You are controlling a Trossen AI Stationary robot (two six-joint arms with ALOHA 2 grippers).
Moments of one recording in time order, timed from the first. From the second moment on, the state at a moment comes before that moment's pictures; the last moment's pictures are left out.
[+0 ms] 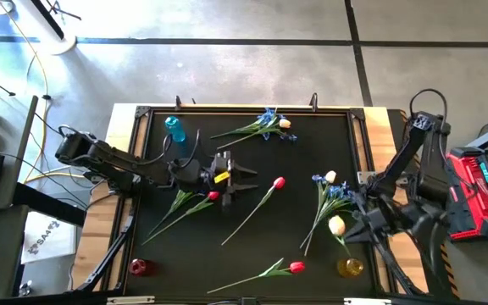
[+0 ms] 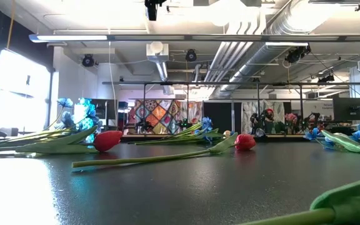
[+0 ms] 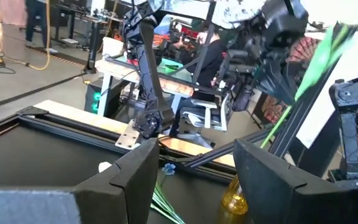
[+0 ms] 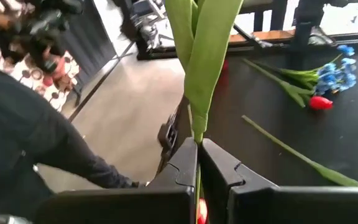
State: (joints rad) left arm -0.21 1.47 0.93 0.56 -0.27 -0.29; right arm 1.17 0.99 1.06 -0.62 0.73 0.62
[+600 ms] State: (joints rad) left arm -0.28 1.47 0.93 0.56 -0.41 -0.37; right arm 1.47 1.04 0.95 -0.55 0.97 0.76
